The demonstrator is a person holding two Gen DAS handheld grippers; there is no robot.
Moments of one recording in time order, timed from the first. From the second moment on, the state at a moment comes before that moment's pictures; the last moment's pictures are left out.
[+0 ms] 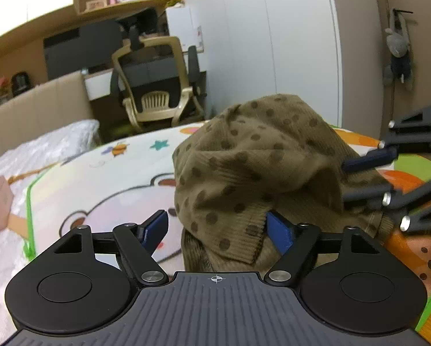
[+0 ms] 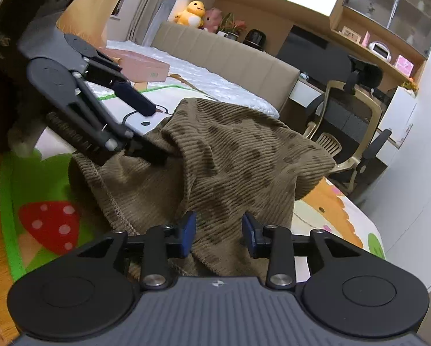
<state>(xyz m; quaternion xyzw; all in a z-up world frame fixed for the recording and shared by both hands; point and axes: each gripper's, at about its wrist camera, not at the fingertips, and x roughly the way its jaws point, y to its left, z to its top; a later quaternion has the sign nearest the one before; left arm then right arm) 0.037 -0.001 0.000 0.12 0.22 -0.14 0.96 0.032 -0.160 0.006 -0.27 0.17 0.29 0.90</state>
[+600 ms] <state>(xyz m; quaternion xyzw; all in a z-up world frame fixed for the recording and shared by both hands) 0.038 0.014 0.026 0.11 0.18 -0.12 0.97 0.012 -0.125 0.004 -0.29 0.12 0.32 0.90</state>
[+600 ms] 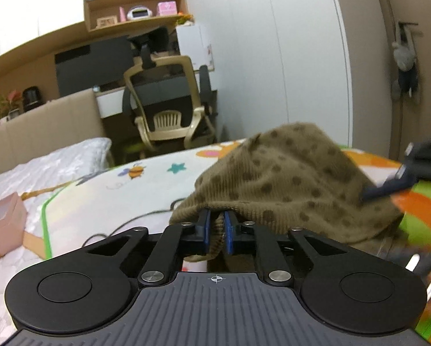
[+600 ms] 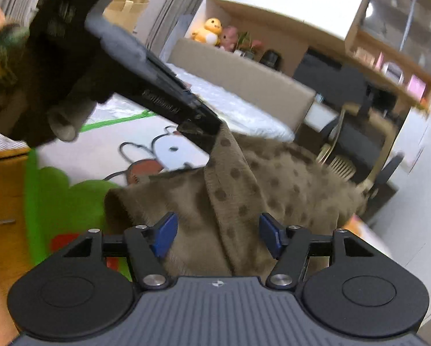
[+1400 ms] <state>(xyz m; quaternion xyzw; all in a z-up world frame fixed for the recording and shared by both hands) 0.023 -0.017 0.002 0.21 0.17 -0.14 0.95 0.016 -0.160 0.048 -0.22 0.08 0.28 0.93</state>
